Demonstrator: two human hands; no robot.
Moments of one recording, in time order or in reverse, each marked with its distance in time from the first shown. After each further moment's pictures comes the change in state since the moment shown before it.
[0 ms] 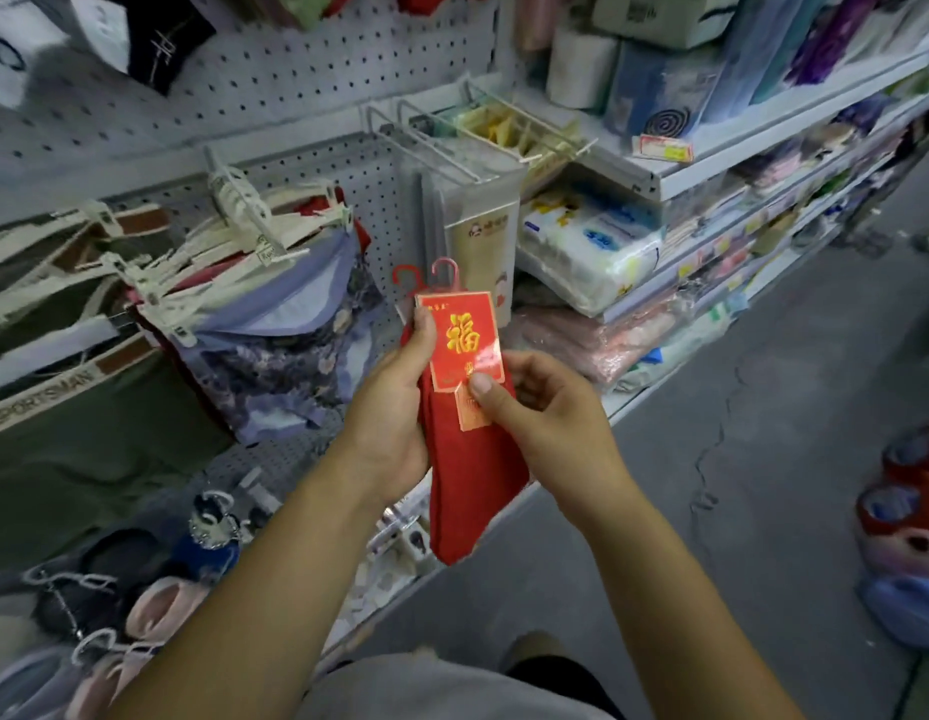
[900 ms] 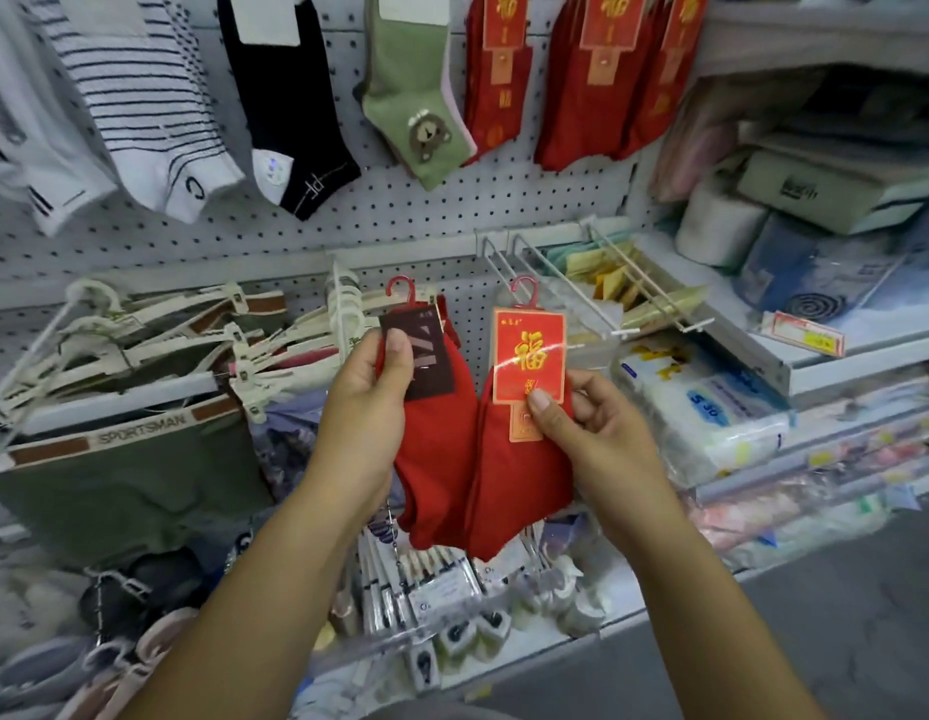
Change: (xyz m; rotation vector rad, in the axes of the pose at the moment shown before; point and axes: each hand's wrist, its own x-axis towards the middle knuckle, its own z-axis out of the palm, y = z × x) left_hand 0.065 0.083 0.009 0.216 0.530 0.568; right_hand 0.156 -0.043 -0.015 0.166 -0.301 -0.022
